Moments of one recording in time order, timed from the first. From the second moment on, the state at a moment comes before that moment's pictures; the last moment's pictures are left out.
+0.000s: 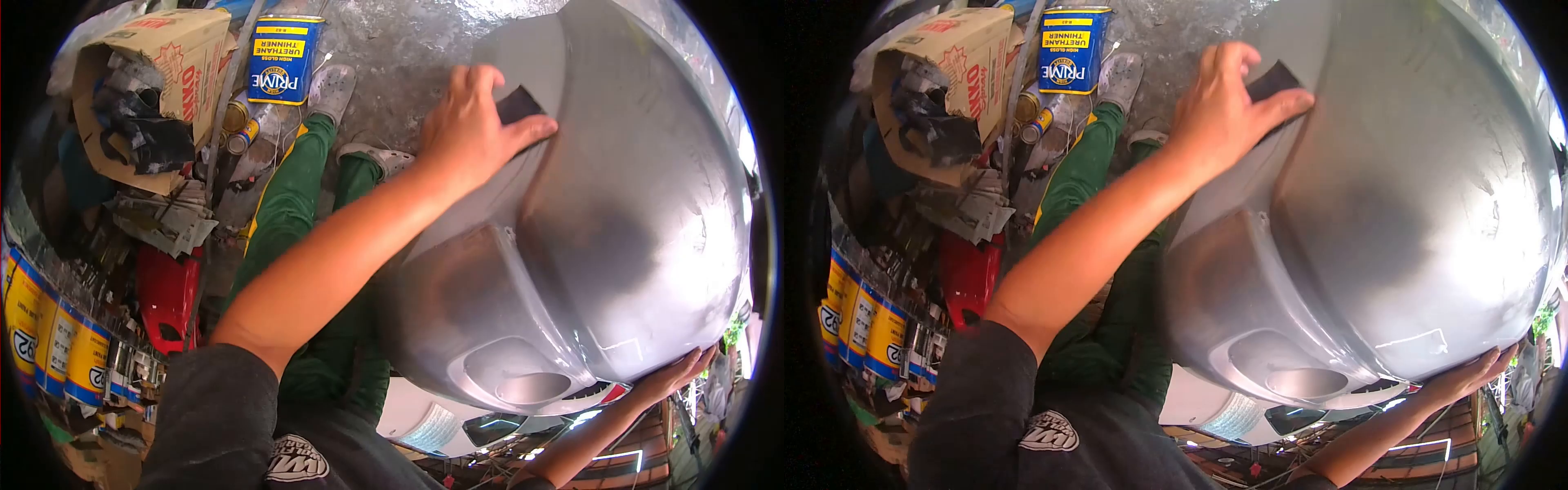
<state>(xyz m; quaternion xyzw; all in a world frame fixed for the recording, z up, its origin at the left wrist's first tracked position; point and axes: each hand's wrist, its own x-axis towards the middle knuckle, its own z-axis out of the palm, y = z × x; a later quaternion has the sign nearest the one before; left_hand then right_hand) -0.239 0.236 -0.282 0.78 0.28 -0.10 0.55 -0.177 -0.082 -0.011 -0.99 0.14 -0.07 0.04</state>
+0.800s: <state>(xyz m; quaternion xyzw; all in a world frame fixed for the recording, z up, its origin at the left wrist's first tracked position) -0.331 0.255 -0.263 0.78 0.20 -0.09 0.59 -0.176 -0.085 -0.011 -0.99 0.13 -0.08 0.04</state>
